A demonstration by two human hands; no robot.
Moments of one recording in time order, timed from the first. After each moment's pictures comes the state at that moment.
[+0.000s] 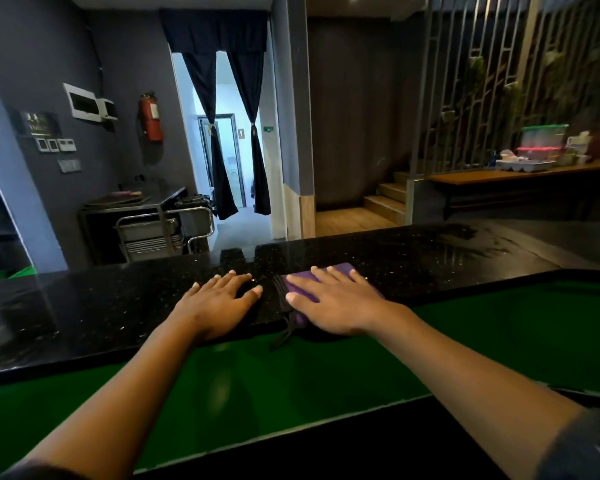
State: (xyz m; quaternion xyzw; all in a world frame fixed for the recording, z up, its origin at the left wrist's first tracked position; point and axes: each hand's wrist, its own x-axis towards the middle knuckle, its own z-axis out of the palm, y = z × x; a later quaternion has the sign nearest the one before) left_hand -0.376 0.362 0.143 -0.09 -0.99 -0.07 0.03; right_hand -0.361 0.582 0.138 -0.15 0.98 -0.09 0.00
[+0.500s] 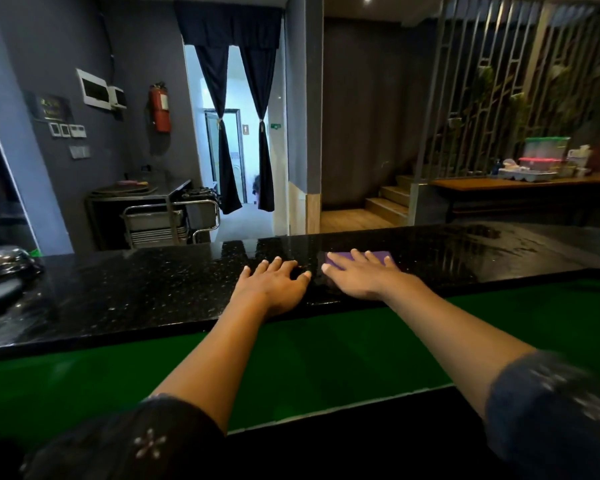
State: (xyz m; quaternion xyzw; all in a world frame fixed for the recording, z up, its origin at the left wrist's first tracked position) left_hand -0.377 0.358 0.141 -0.11 -0.99 -0.11 0.02; right_hand -0.372 0.539 0.158 0.00 1.00 -0.09 0.03
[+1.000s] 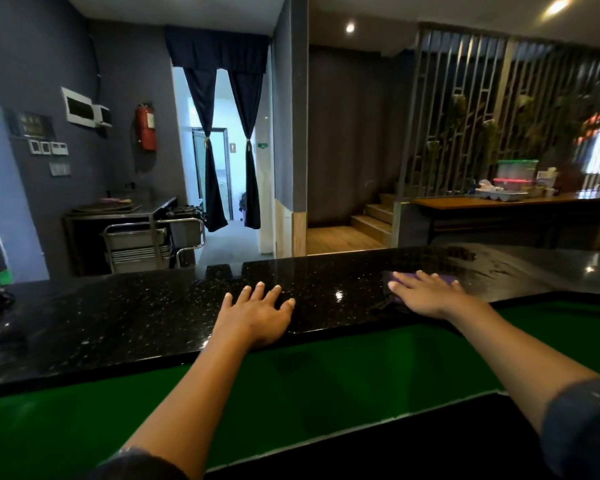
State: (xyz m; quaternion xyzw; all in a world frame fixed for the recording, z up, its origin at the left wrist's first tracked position) left_hand -0.373 0.360 0.140 -0.11 -0.99 -0.10 0.02; right_hand -0.365 0.673 0.161 0.12 0.99 -0.10 0.03
